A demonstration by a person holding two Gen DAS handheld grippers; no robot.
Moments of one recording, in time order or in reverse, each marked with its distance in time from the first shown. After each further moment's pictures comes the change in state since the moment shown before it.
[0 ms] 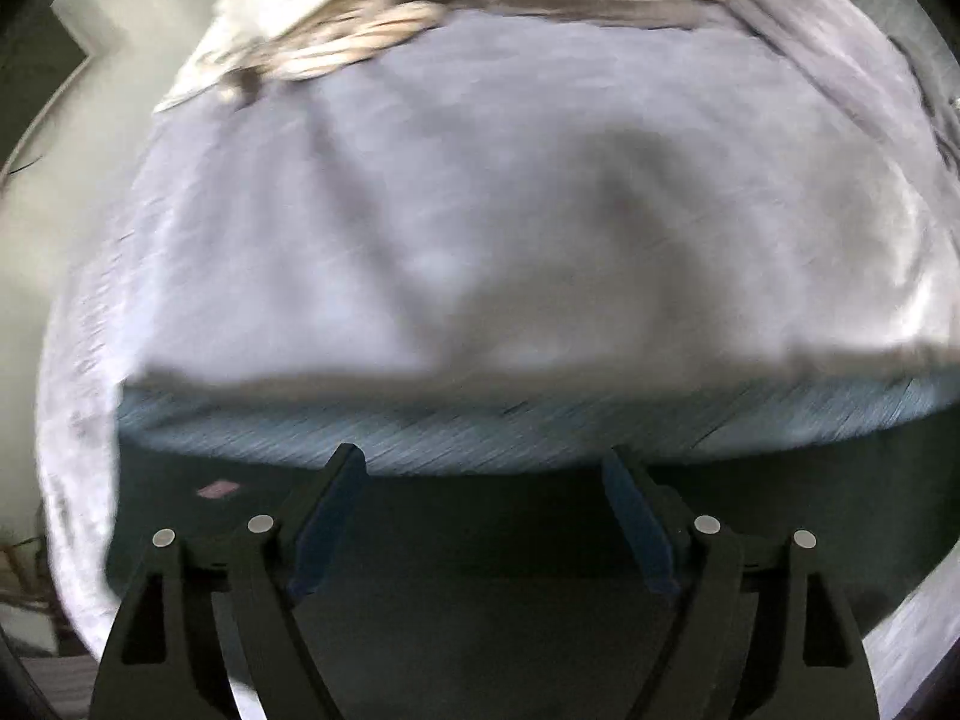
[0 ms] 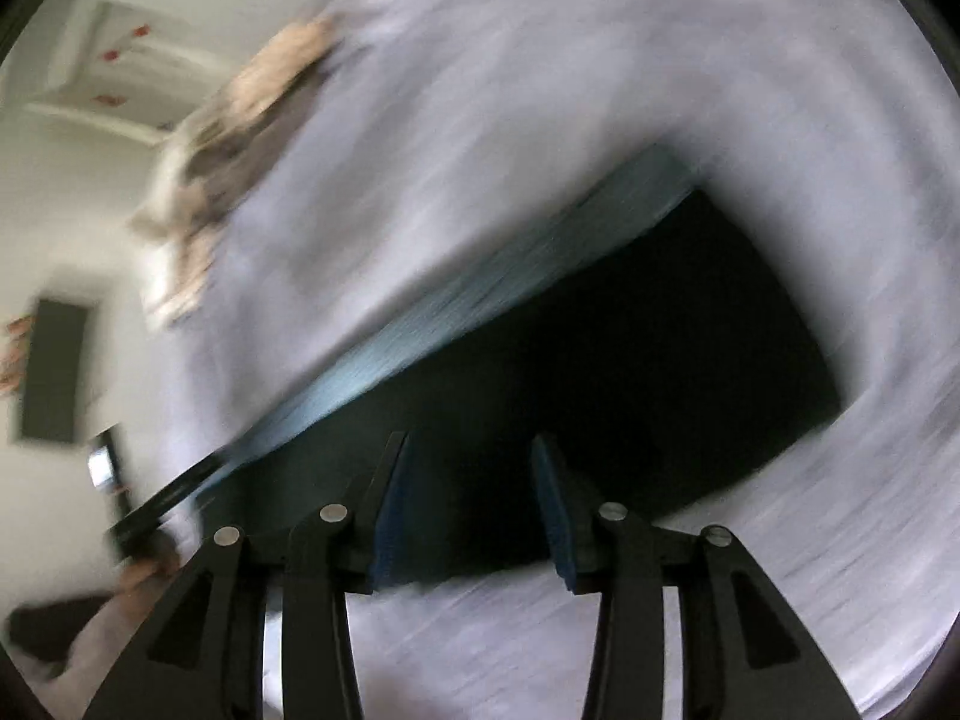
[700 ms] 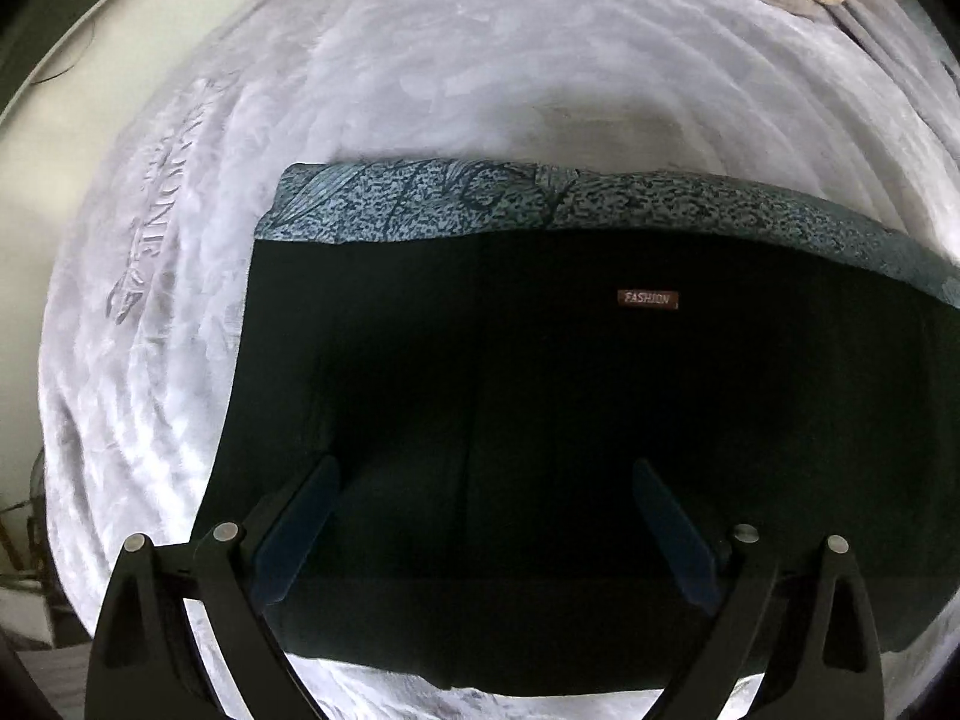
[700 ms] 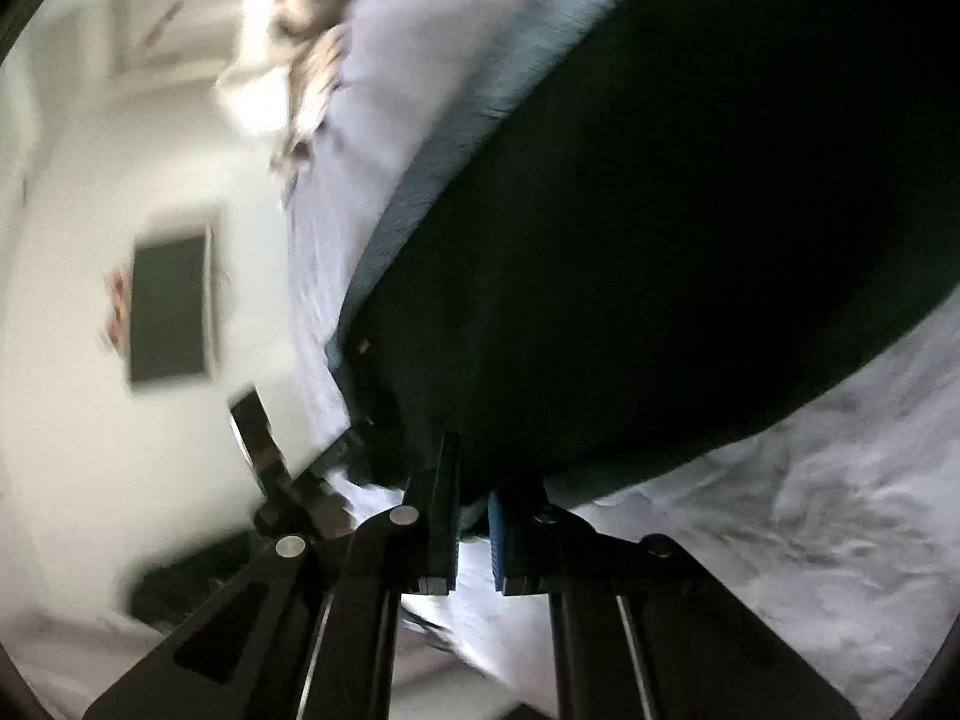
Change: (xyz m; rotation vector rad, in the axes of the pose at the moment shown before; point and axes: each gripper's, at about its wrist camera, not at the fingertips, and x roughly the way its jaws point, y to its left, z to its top) left arm 0.064 0.164 -0.068 -0.045 0.068 -0.034; right arm 0.184 0.178 -0.143 0.038 0.223 0.272
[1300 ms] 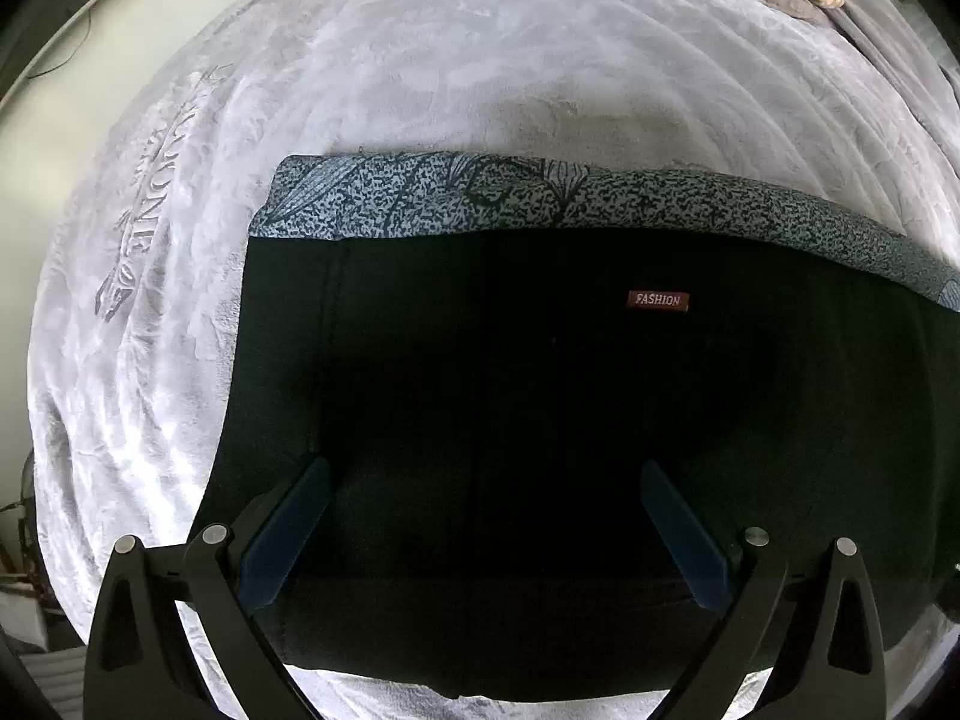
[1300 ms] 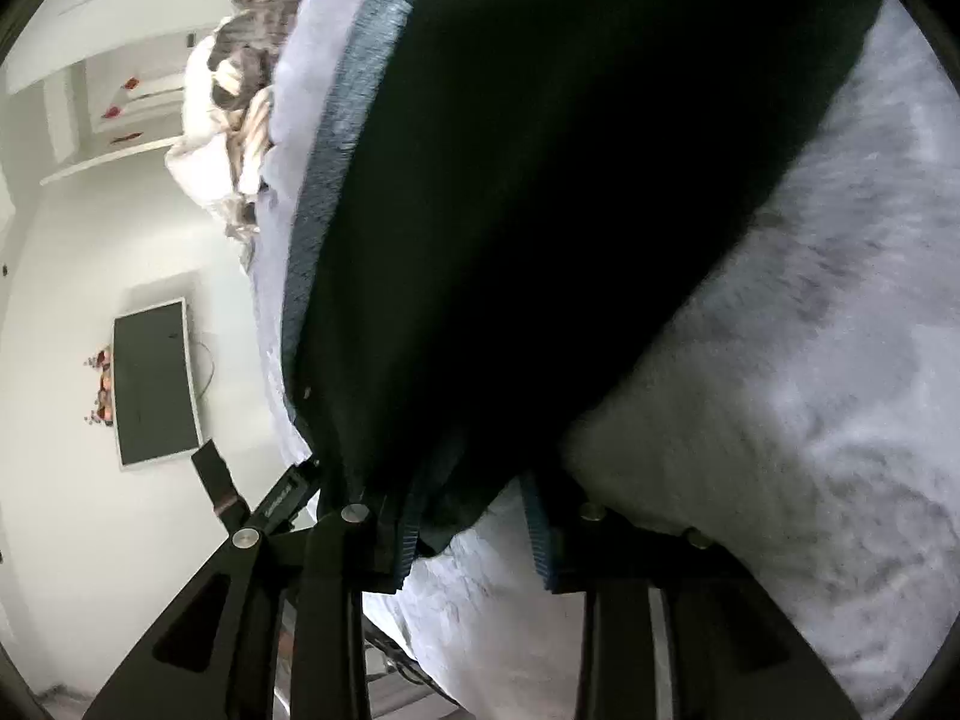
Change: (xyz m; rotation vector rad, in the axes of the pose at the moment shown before) left arm 0.023 0.021 0.013 -0.005 0.001 -0.019; right arm 0.008 -0.059 -0.020 0.232 -0.104 0.036
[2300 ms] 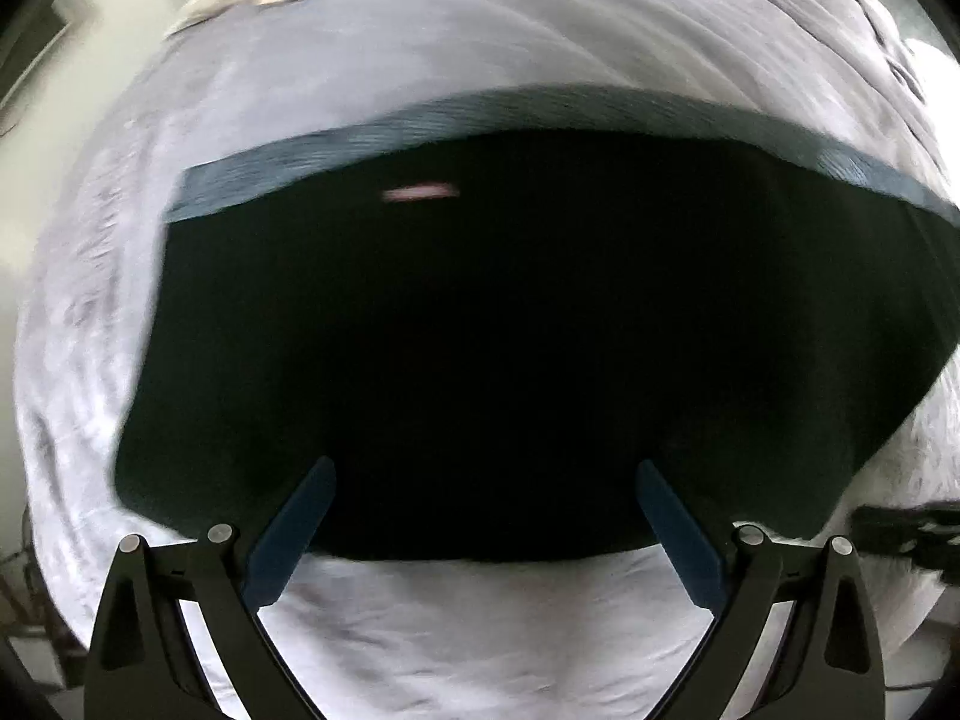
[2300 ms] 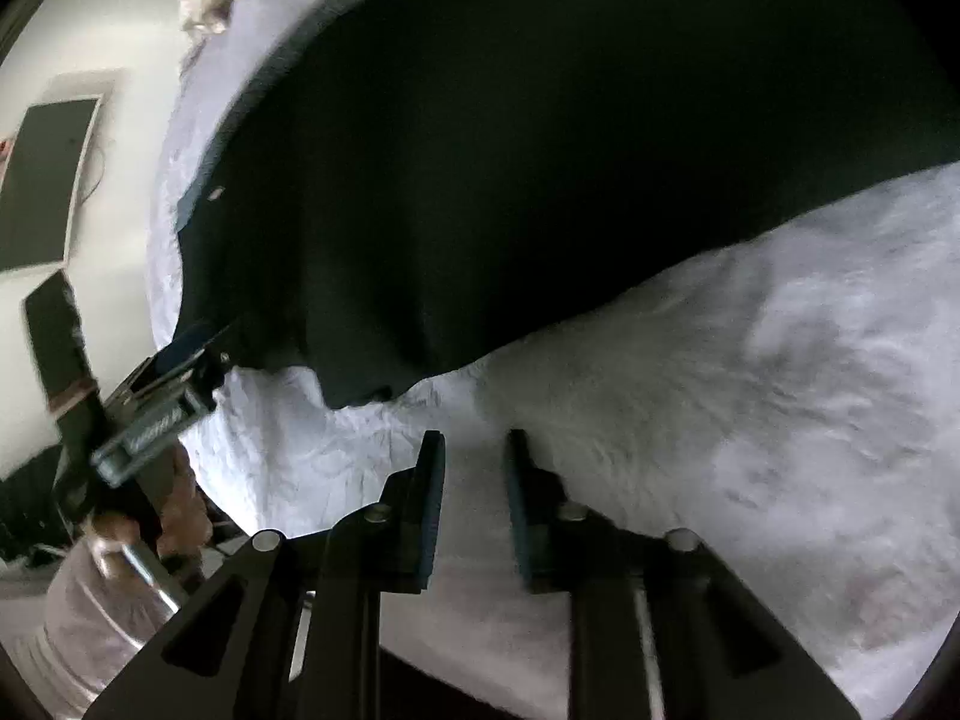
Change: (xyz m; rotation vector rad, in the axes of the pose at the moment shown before) left arm -0.030 -0.055 -0.043 0.136 -0.013 -0.066; right arm 0.014 0.062 -0.045 -0.376 0.231 -0.403
